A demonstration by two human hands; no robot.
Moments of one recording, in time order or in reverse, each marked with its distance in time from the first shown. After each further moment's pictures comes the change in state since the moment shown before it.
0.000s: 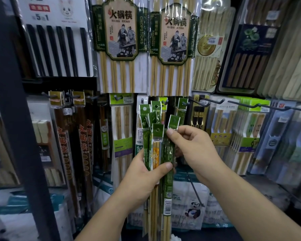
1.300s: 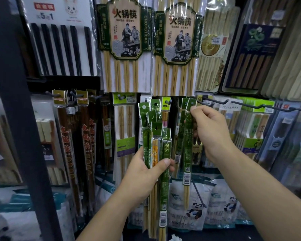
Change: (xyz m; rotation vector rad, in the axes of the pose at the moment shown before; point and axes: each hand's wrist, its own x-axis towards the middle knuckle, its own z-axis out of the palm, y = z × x) left_hand -0.004 0.010 -0.005 0.080 -0.019 -0.053; right_hand 0.041 -0.016 -0.017 -0.003 0.210 -0.067
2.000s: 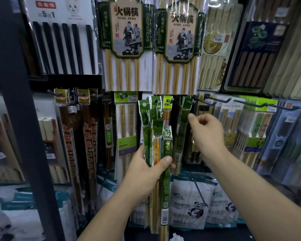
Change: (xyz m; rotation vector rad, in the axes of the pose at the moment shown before) left_hand 0.003 -0.006 0.000 -0.036 0.043 0.051; right_hand 0.002 0.024 0.009 -0.210 0.160 0.025
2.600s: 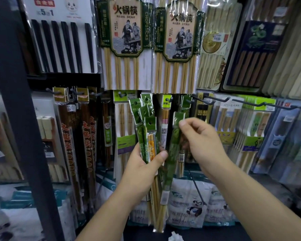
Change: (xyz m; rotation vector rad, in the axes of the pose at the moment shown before) left_hand 0.002 0.002 0.002 -0.119 0.089 0.035; right_hand -0.042 -0.016 -0.011 0.152 -0.313 -0.062
